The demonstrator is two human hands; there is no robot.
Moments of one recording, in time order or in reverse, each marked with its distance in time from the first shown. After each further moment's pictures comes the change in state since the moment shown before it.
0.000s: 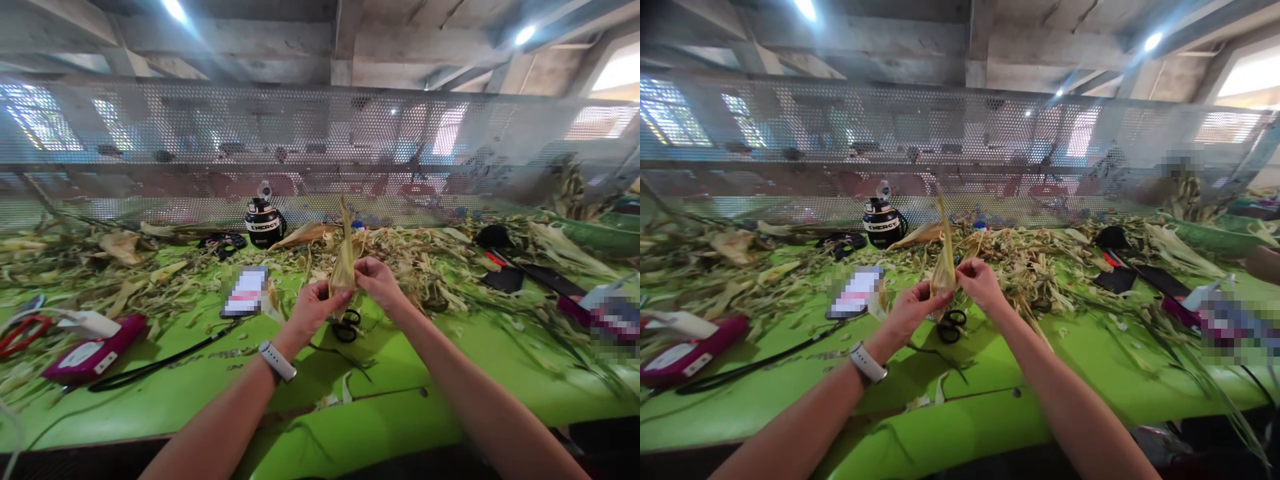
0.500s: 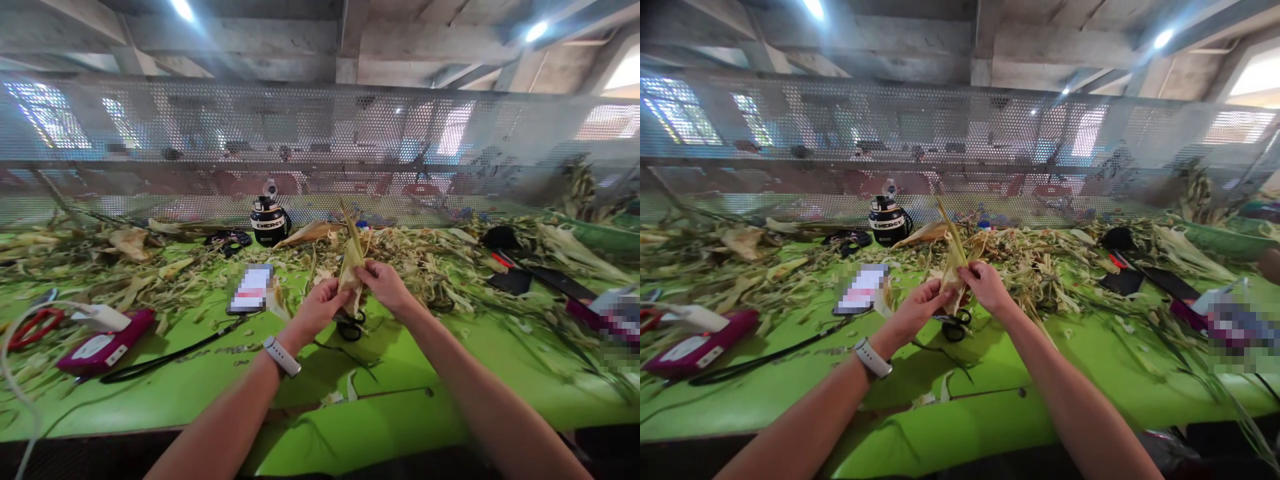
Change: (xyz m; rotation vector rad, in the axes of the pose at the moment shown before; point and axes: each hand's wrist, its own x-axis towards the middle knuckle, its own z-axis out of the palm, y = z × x) left_hand 0.002 -0.001 -0.004 -0.052 -0.194 -0.057; right_hand -0.001 0.005 0.000 -0.185 -0.138 -0.030
